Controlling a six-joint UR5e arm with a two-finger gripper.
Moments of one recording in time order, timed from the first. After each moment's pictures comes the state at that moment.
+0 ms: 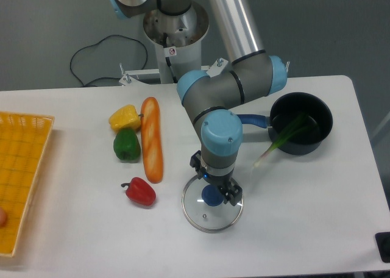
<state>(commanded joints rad) 2.43 -2.11 -1.55 -1.05 1.54 1.20</state>
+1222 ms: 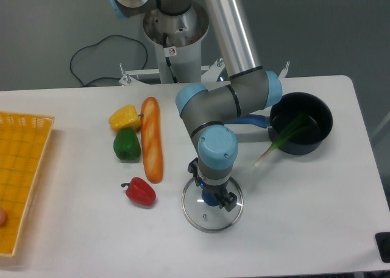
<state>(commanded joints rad) 2.43 -2.14 -1.55 -1.03 1.54 1.20</state>
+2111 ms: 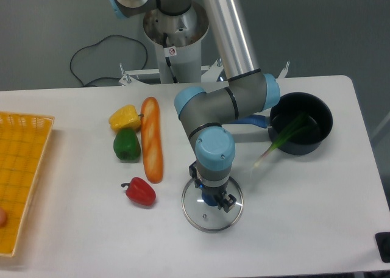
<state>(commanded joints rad) 2.42 -2.15 -1.56 -1.00 1.56 1.20</state>
